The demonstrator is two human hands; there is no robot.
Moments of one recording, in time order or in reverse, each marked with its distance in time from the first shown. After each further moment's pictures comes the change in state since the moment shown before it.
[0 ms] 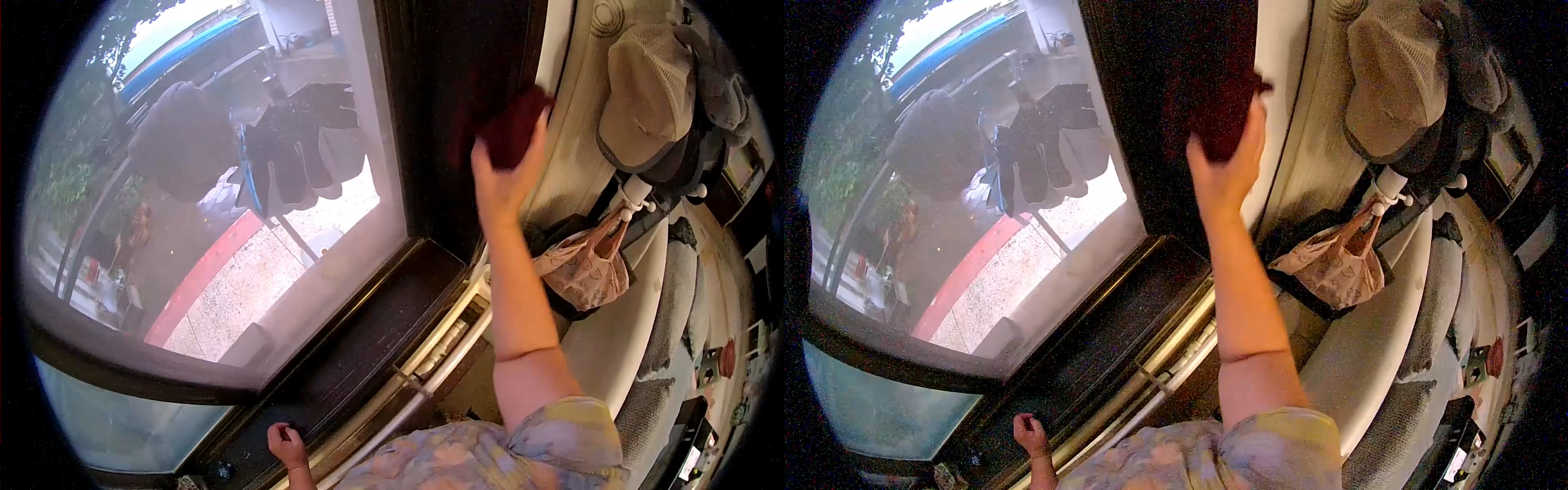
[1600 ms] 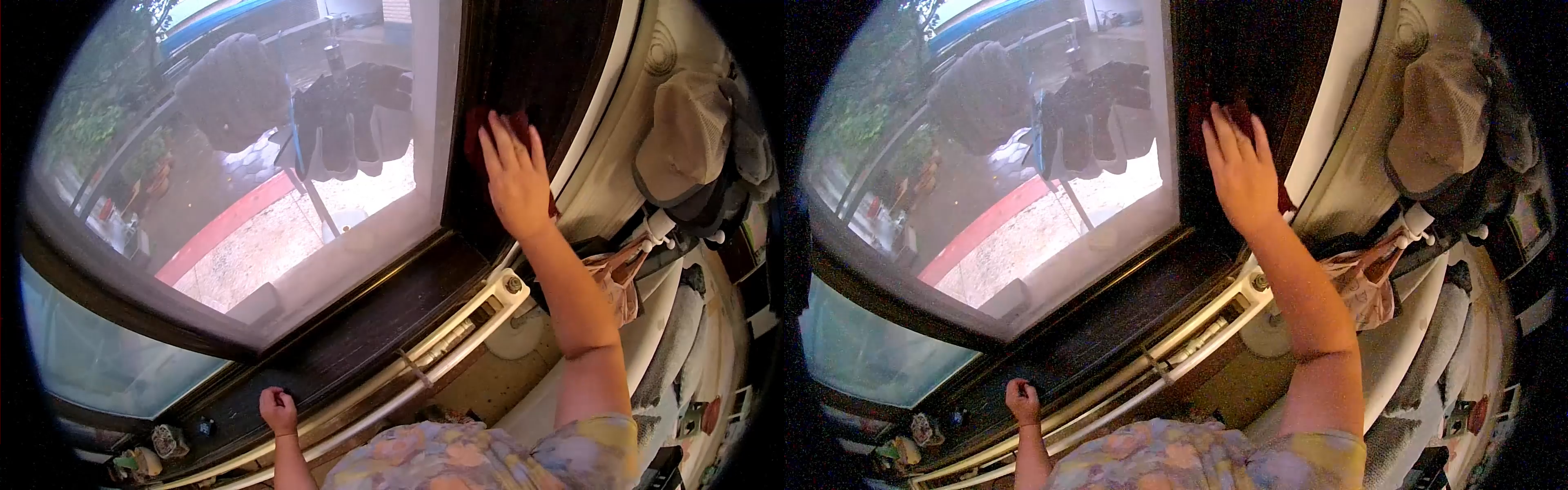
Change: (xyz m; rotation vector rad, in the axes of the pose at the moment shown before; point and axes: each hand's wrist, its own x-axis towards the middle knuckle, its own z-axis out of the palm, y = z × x) left_hand 0.000 0.010 0.001 -0.017 0.084 0.013; right_hand 0.001 -0.023 -0.006 -0.596 -0.720 -0.701
